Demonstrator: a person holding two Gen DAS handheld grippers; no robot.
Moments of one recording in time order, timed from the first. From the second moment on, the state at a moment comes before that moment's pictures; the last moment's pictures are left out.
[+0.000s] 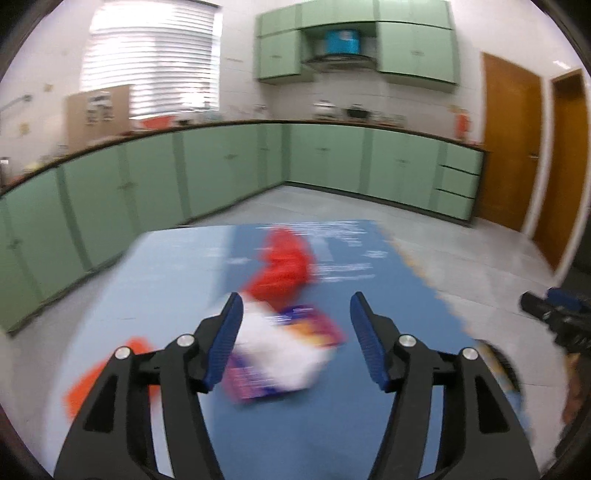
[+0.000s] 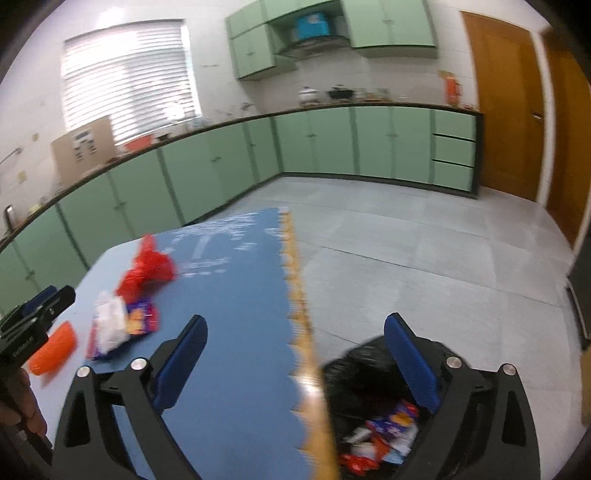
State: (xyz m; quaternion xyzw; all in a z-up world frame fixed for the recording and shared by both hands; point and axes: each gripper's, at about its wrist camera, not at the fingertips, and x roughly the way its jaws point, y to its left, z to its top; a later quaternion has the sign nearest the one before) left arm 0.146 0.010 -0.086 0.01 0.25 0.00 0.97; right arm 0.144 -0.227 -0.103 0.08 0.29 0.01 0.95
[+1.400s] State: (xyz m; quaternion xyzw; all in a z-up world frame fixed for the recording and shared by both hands) left arm 0.149 0.163 -0.158 -0.06 0.39 0.10 0.91; right arm 0.222 0.002 -0.169 -0.03 0.39 0.16 0.90
